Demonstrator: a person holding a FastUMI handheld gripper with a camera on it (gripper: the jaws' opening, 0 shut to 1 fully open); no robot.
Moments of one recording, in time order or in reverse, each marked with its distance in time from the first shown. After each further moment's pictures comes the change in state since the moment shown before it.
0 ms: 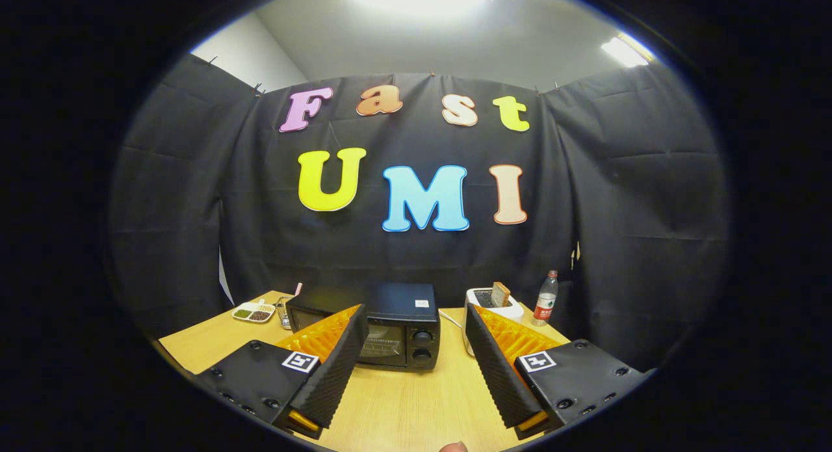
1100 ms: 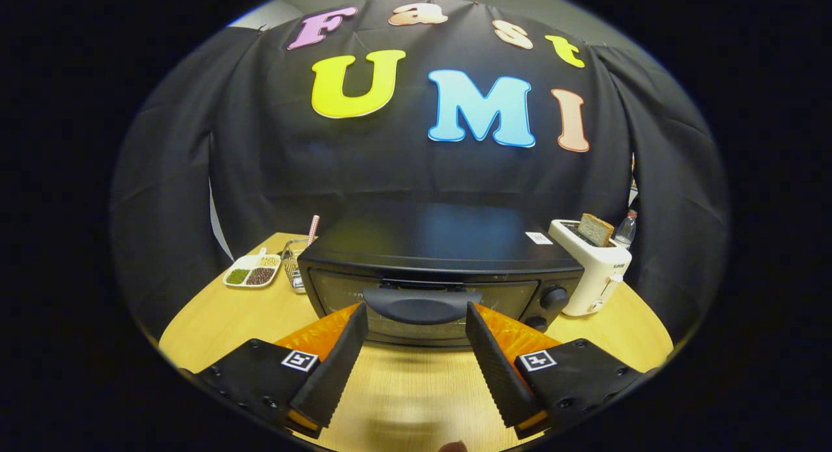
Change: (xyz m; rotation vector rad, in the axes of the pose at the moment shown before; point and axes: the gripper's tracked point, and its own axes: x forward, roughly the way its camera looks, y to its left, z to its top) arm 0.161 0.171 -0.111 -0.009 0.327 0.052
